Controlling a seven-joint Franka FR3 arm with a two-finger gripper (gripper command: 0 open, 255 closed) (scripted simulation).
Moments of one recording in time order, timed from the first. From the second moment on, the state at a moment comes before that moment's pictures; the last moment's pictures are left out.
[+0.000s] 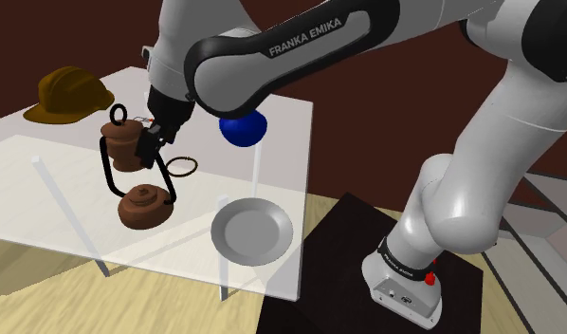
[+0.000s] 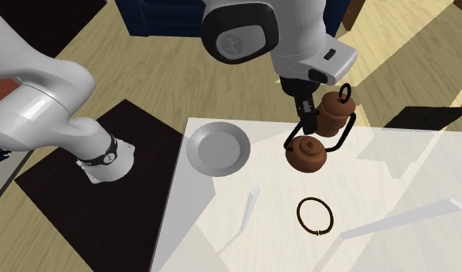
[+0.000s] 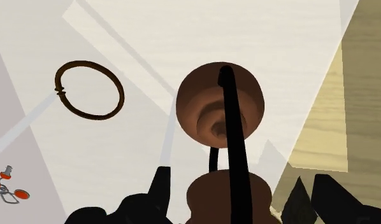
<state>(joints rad) 0.30 -0.01 0.26 -2.12 0.02 2.48 -0.04</state>
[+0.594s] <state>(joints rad) 0.30 0.02 0.26 -2.16 0.01 2.55 -0.04</state>
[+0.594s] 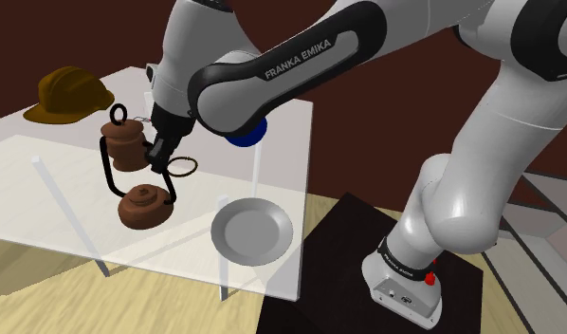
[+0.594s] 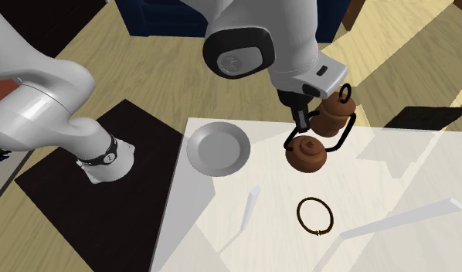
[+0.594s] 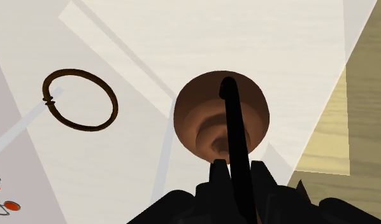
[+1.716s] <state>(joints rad) 0.30 -0.03 0.26 -2.09 0.02 2.44 -0.05</state>
